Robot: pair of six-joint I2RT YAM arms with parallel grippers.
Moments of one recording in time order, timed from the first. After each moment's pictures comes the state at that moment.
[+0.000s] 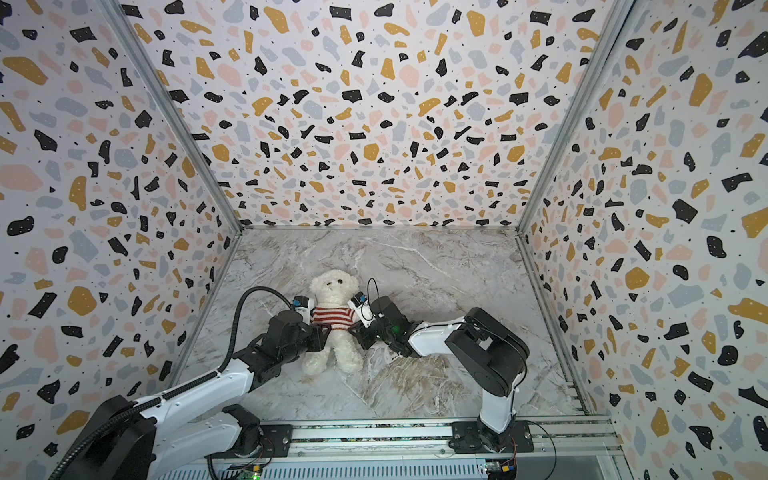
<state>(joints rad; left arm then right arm) -0.53 1.06 0.38 0.01 0.02 -0.51 0.87 1.79 0.83 0.38 -0.28 0.22</state>
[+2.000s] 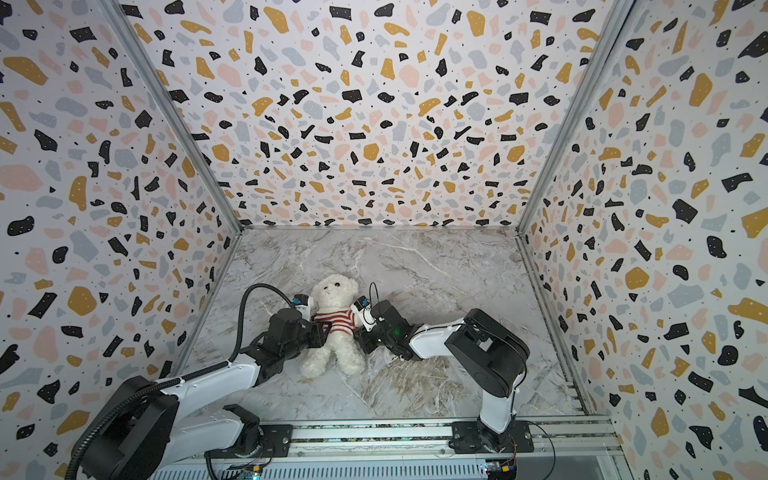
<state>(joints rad) -0.47 1.20 0.36 0.19 0.06 -0.48 0.88 1.77 0.80 0.37 -0.26 0.27</state>
